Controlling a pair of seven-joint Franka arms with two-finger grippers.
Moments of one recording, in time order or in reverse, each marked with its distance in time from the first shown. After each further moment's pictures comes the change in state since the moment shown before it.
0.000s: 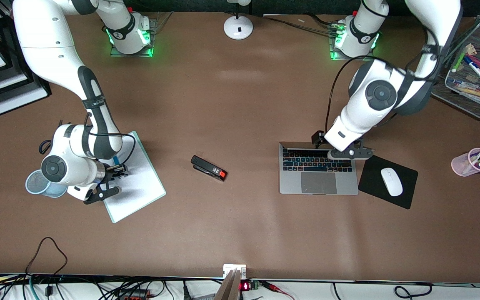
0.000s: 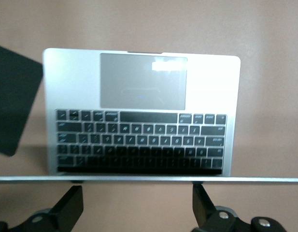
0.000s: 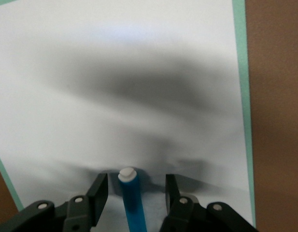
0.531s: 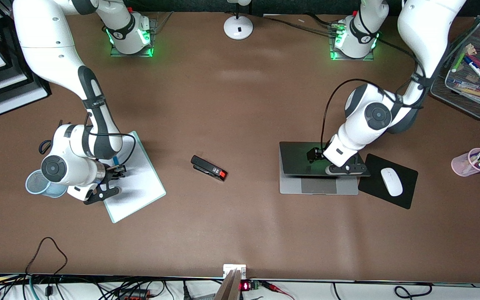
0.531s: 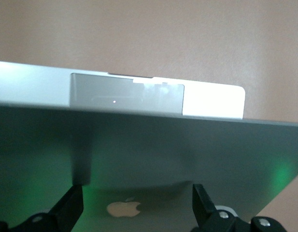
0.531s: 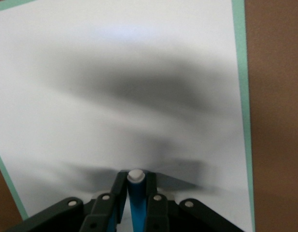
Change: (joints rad) left arm 0.000 0.175 0.029 0.014 0.001 0.246 0.000; right arm 0.003 0.000 0.000 0.003 0.000 0.004 -0.003
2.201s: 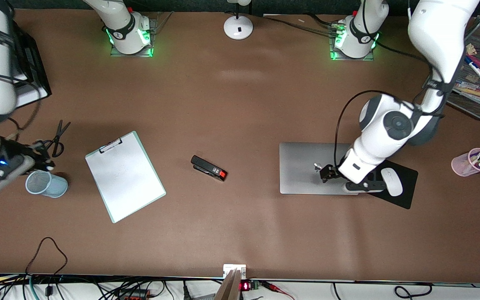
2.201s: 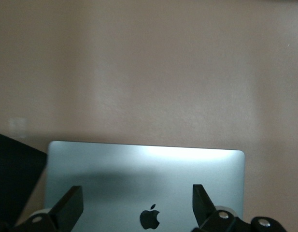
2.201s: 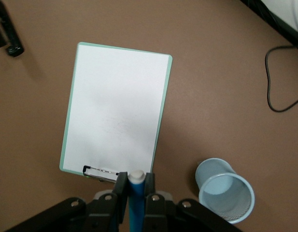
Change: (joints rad) left arm 0.019 -0.007 0.038 0.192 0.075 -0.115 0.033; right arm -0.209 -0.344 -0.022 0.120 0.087 -0.332 -0.620
